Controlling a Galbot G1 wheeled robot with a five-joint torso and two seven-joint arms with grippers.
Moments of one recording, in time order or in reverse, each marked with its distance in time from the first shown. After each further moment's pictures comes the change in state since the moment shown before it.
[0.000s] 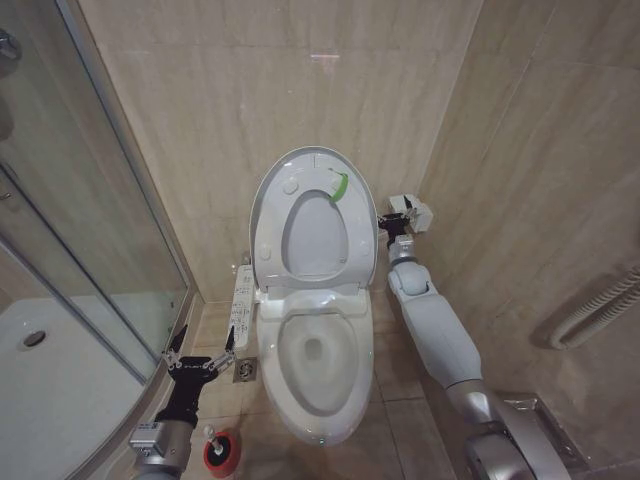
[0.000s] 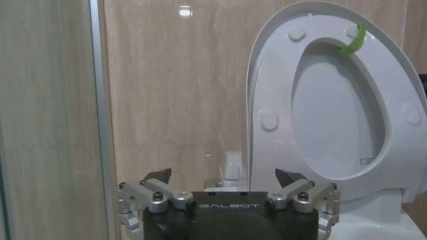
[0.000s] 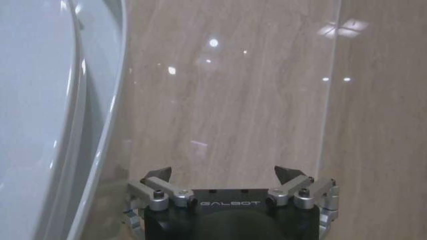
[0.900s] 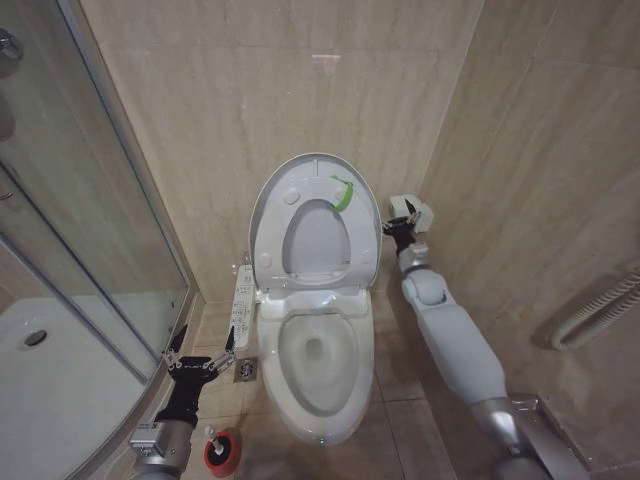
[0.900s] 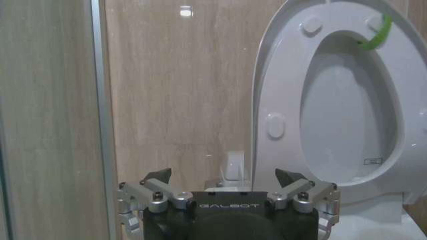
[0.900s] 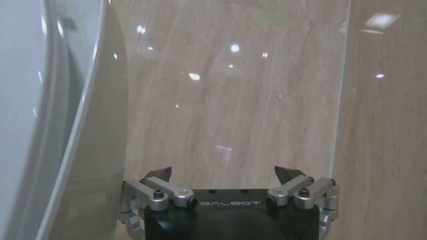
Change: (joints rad) left arm 0.000 0.000 0.000 0.000 0.000 0.000 0.000; right arm -0.116 -0.112 -0.005 0.144 0.140 0.007 -0.119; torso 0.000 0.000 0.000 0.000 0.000
